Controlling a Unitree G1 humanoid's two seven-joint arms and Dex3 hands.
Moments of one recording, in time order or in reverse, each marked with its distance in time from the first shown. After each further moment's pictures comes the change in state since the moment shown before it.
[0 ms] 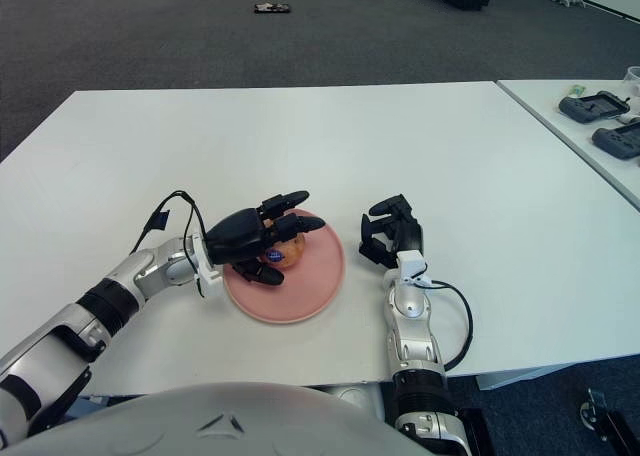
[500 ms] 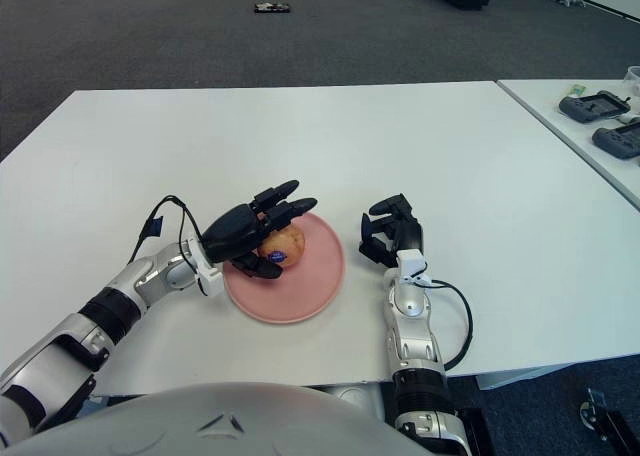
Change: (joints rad) left arm 0.035 -0.032 0.081 0.019 -0.026 0.007 0.084; right arm 0.000 0.000 0.002 -0.008 -0.002 0.011 -0.009
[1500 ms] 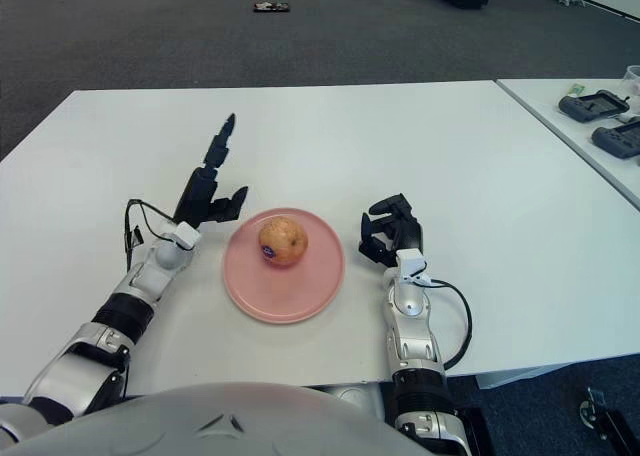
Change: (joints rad) left arm 0.065 -0.169 0.304 0.011 -0.434 0.044 0.009; right arm 0.001 0.000 0.003 -0.006 -0.002 0.006 -0.005
